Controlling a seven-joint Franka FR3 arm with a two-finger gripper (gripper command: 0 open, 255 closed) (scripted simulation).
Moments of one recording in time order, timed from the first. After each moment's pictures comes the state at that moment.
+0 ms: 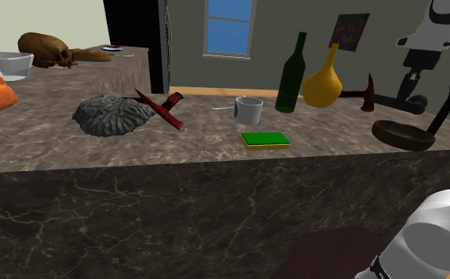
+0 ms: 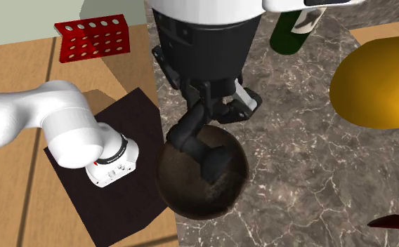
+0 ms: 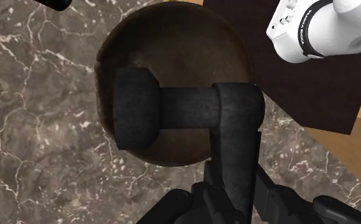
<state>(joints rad) -0.16 -0.69 -0.45 -1.99 -0.28 1.35 -0.72</state>
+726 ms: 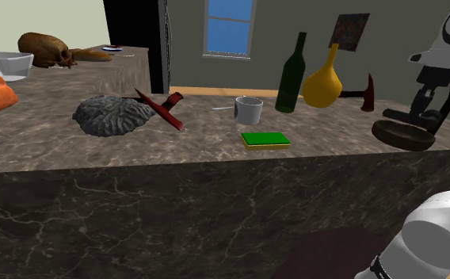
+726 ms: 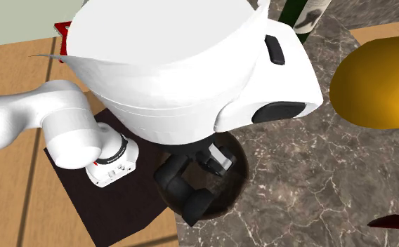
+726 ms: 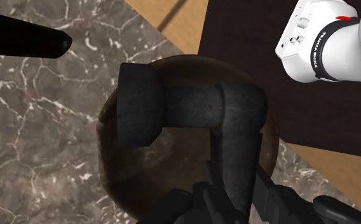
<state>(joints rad) -0.21 -0.80 -0.51 -2.14 -0.36 1.40 -0.79</state>
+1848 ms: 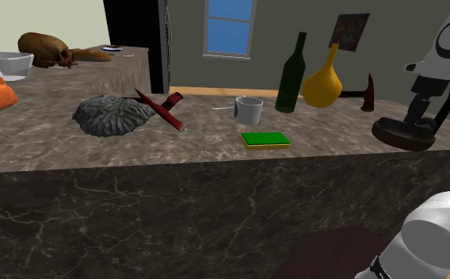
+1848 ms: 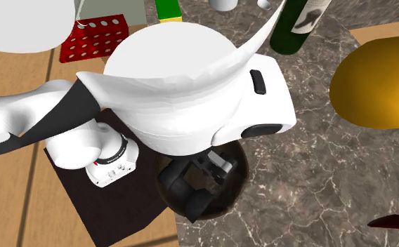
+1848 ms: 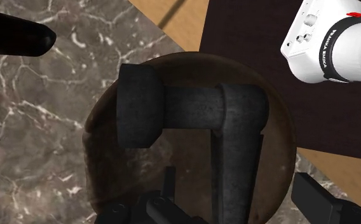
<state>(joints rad) -0.22 -0.83 -0.53 -2.23 -0.37 1.46 -0.78</state>
